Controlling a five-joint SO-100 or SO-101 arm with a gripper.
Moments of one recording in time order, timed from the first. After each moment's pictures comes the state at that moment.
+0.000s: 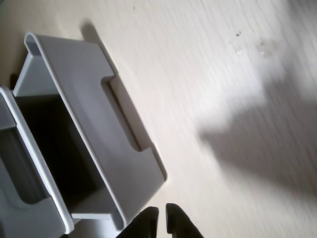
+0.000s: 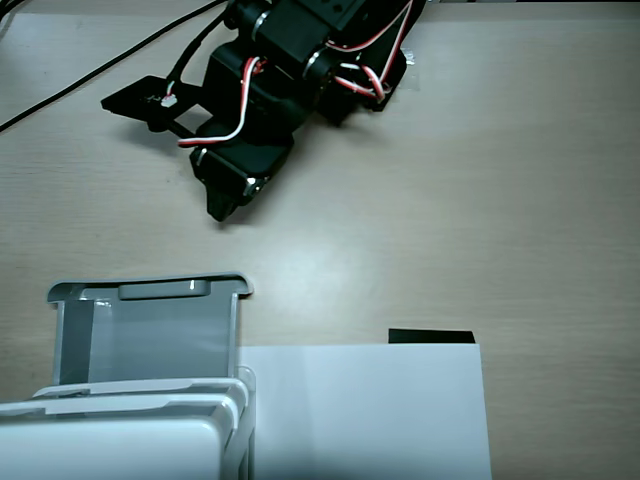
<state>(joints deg) 33.7 147.7 140.5 52.4 -5.2</state>
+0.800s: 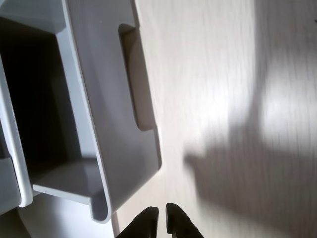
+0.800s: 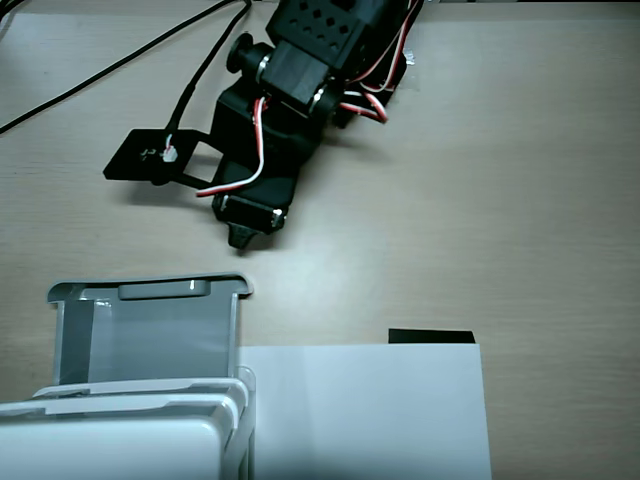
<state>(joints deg) 27.0 137.7 140.6 44.1 -17.8</state>
